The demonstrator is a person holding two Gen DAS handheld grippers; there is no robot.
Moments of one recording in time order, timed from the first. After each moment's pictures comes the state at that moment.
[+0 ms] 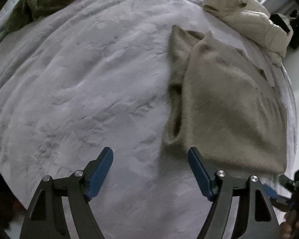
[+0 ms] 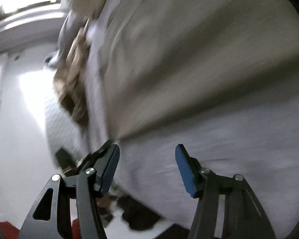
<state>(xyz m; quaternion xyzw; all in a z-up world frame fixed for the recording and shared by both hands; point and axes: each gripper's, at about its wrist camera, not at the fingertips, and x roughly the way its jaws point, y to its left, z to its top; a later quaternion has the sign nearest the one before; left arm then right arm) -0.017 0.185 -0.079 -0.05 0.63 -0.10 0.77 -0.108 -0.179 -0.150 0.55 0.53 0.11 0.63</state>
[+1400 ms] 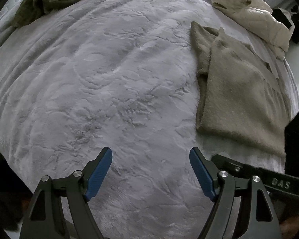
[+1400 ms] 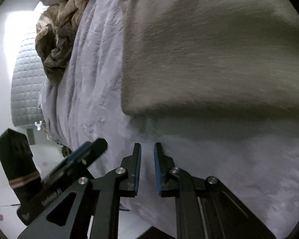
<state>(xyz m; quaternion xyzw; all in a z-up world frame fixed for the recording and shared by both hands) -0.033 0.238 -0.073 -0.04 0.64 -0.10 0.76 -0.024 -0.017 -0.147 0.36 0.64 0.12 0.67</state>
